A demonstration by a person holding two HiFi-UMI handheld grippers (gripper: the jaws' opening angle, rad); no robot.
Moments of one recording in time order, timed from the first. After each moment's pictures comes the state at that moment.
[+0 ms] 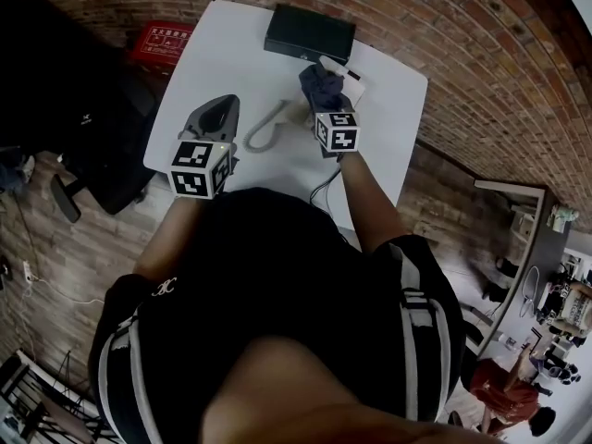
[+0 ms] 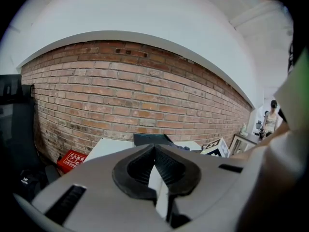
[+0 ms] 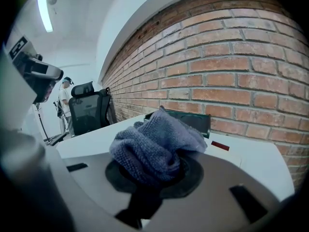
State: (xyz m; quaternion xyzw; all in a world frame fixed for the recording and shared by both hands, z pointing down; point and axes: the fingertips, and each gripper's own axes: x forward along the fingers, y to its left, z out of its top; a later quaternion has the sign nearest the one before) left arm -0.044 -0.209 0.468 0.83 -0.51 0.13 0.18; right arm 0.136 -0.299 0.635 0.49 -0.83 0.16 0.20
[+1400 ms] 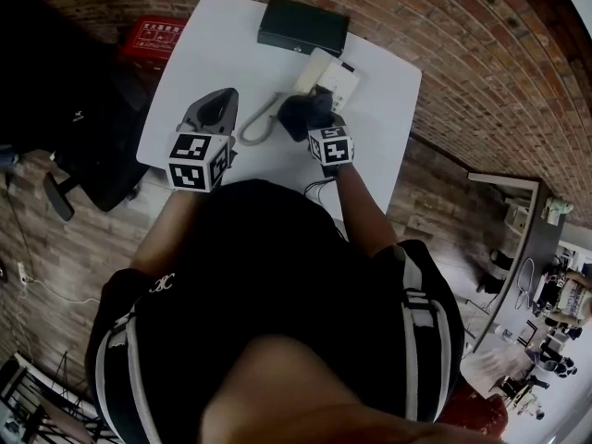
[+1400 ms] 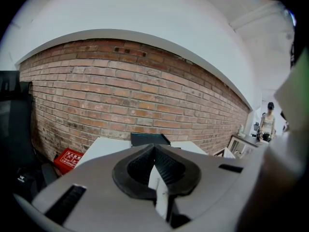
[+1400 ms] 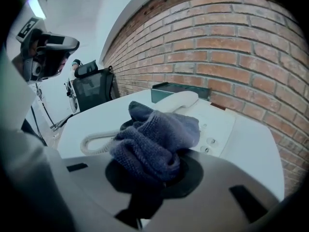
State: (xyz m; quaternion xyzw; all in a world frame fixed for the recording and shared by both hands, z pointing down) left arm -0.034 -0.206 0.471 0.84 -0.50 0.13 0.18; right arm 0.151 -0.223 0.693 0.45 -0.81 0.21 0.32
